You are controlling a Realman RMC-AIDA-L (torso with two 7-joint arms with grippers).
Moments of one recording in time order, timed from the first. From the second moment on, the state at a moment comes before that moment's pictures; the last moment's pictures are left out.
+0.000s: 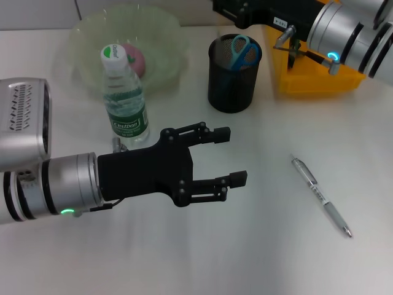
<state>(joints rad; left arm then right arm) -0.42 -2.07 1.47 0.54 1.21 1.50 -1.02 0.80 2.08 -1.05 -0.34 -1.17 -1.05 0.89</state>
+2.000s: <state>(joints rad) -0.44 -2.07 1.47 0.57 1.27 1.51 -1.00 0.53 2.08 -0.95 -1.43 -2.44 -1.83 2.54</state>
